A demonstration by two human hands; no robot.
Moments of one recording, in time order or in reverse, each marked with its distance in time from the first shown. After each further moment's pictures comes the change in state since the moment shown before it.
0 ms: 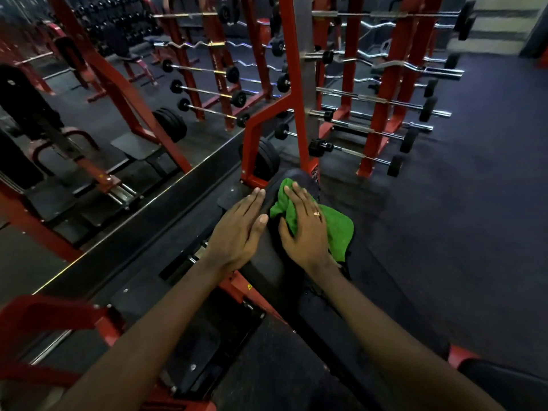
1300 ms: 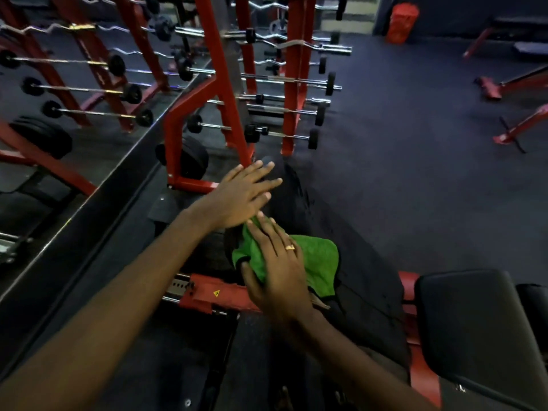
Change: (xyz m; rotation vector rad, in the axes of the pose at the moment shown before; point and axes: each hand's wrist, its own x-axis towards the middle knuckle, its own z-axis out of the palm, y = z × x) left_hand 0.100 -0.039 -0.012 0.116 -0.581 0.422; right_hand -0.068 -0.119 0.042 -0.274 0.025 0.233
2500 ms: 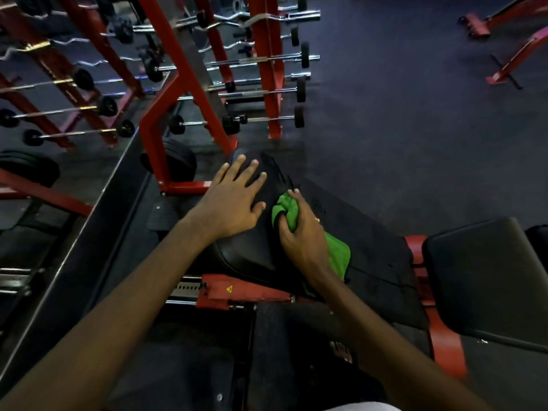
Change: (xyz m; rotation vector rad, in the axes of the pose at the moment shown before) left_hand 0.013 0.029 0.008 0.376 -0.057 -0.030; right_hand 0.029 0.075 0.000 0.333 0.140 0.531
